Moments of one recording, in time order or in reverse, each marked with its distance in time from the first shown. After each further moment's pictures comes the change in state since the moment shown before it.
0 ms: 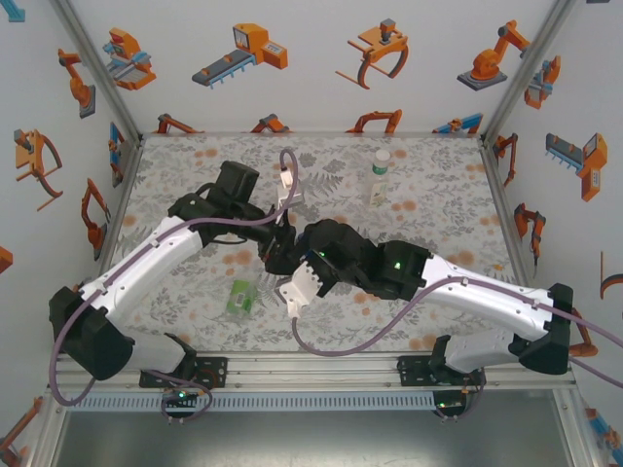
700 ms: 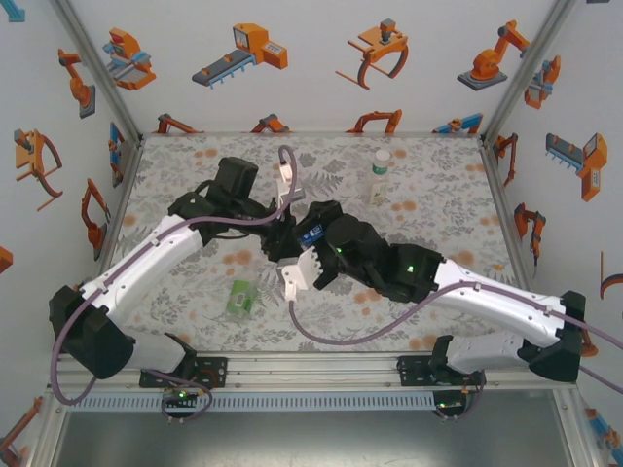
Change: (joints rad) left arm 0.008 0.005 0.003 0.100 -0.033 0.004; right arm -0.037 -0.082 -0.076 0.201 0.064 0.110
